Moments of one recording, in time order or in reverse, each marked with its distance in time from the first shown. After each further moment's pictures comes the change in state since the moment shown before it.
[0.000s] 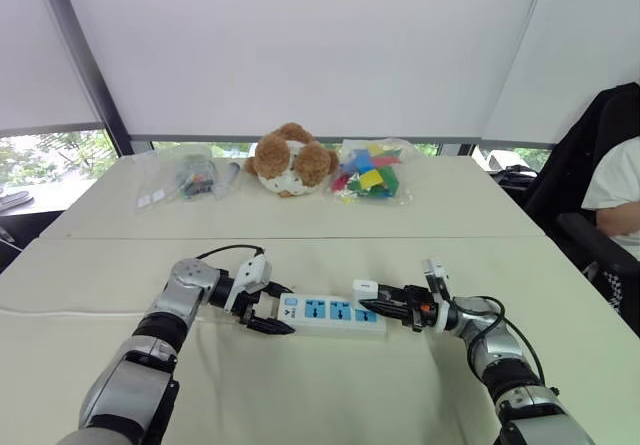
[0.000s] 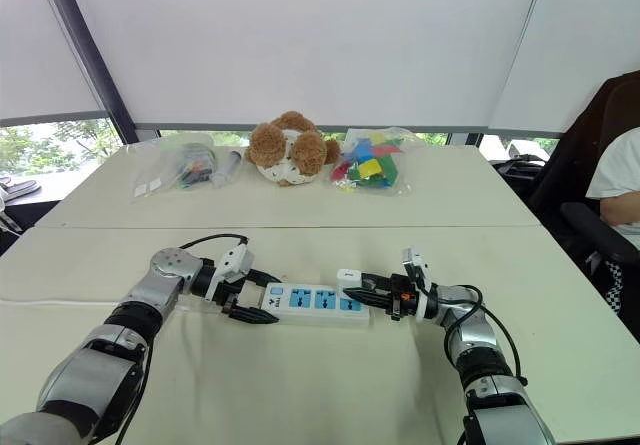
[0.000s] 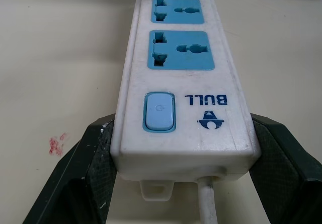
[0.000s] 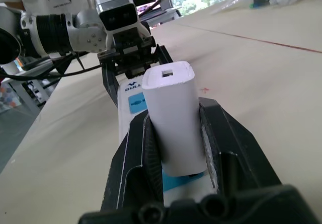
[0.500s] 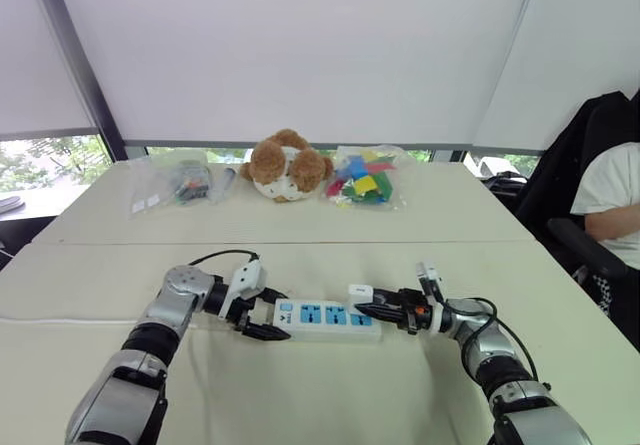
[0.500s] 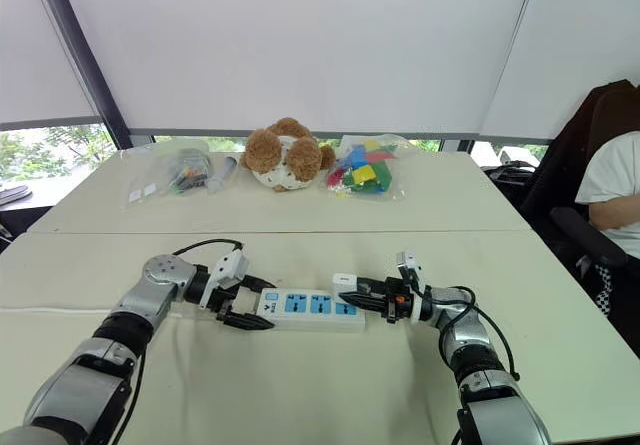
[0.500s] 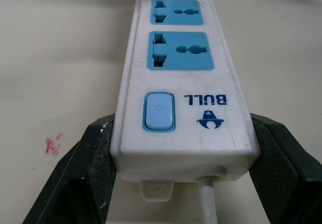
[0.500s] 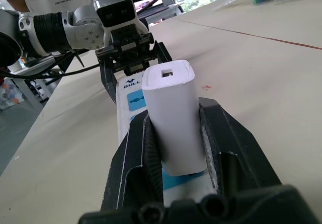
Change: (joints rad) left arm 0.084 0.039 0.000 -0.140 -0.017 0.083 0.021; right arm -0.036 0.016 0.029 0.087 -0.001 -0.006 0.024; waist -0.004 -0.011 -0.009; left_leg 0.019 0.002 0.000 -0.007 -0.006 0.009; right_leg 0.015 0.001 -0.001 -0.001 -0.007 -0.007
